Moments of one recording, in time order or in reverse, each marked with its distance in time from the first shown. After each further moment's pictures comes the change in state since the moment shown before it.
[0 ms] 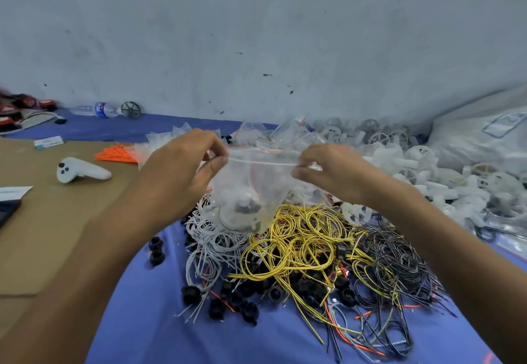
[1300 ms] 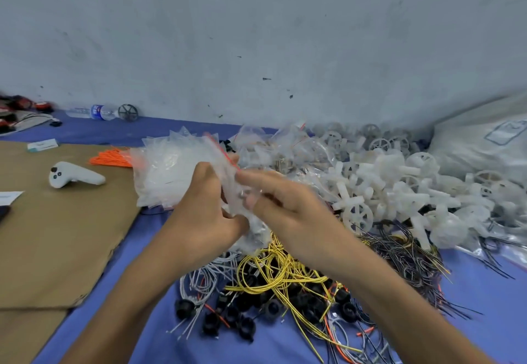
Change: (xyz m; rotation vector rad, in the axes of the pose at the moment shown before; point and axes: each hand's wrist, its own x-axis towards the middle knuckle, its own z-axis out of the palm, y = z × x) left_hand -0.015 0.019 0.047 -0.531 -0.107 -0.339; right_hand -0.024 -0.077 0.032 0.752 0.061 -0.034
